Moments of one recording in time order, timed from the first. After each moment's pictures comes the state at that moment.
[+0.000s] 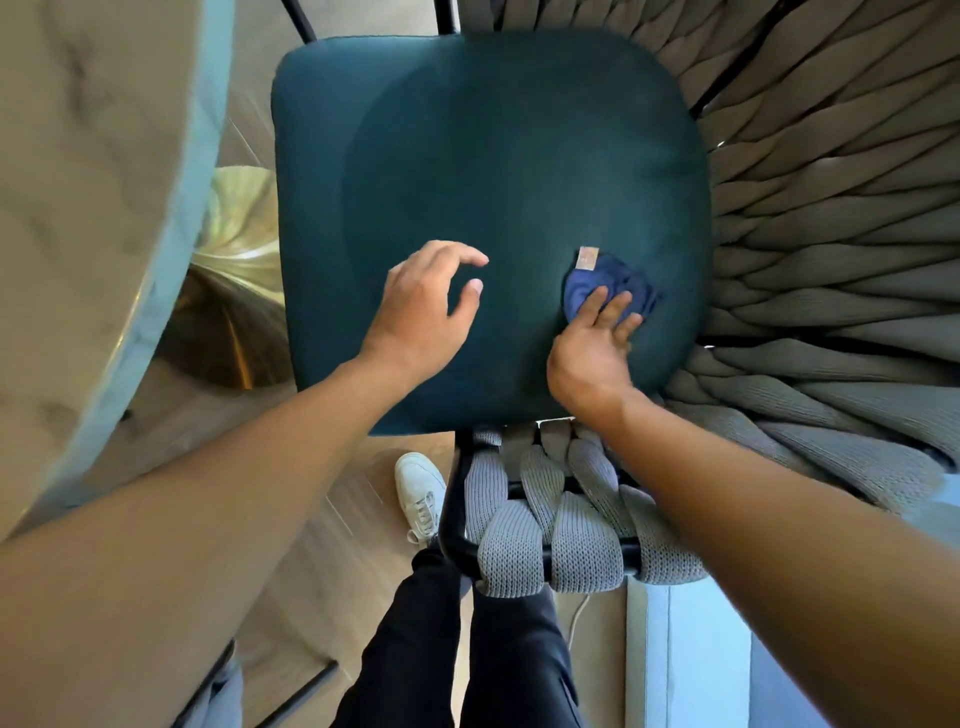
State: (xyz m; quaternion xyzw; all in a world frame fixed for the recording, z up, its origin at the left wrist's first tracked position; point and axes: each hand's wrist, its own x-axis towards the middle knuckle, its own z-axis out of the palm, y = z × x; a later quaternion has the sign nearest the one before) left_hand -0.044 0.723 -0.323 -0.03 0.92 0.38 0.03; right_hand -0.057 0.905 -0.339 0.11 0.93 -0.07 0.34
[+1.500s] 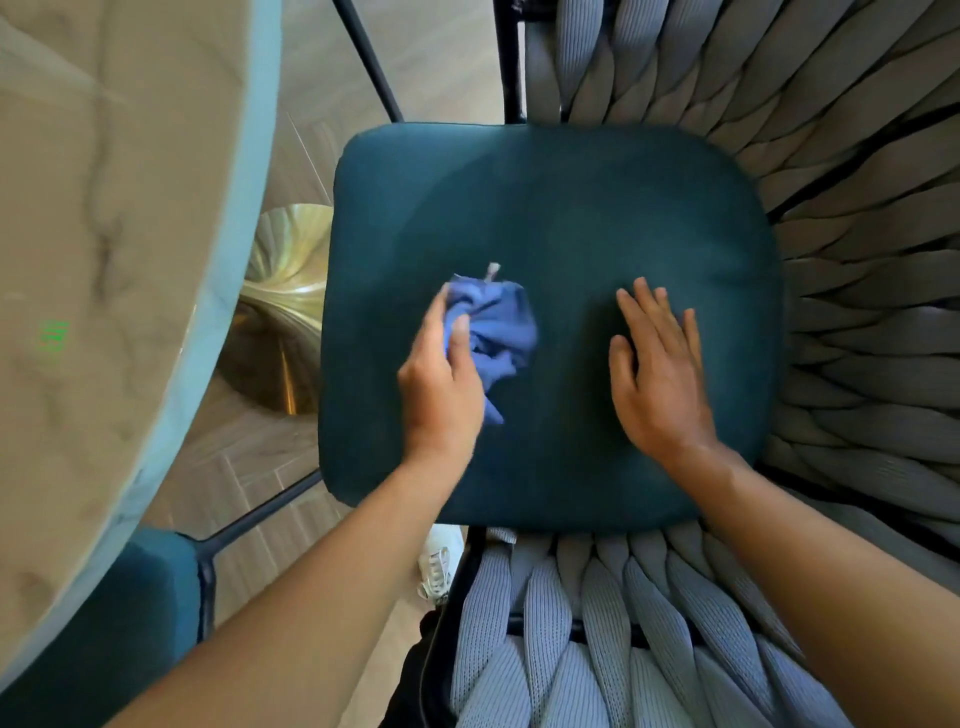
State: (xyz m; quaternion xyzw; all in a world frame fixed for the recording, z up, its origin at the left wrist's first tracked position) left_hand -0.081 0.746 -0.325 -0.34 0.83 0.43 -0.13; right_hand -0.149 0.944 -0.361 -0.15 0.94 -0.29 0.11
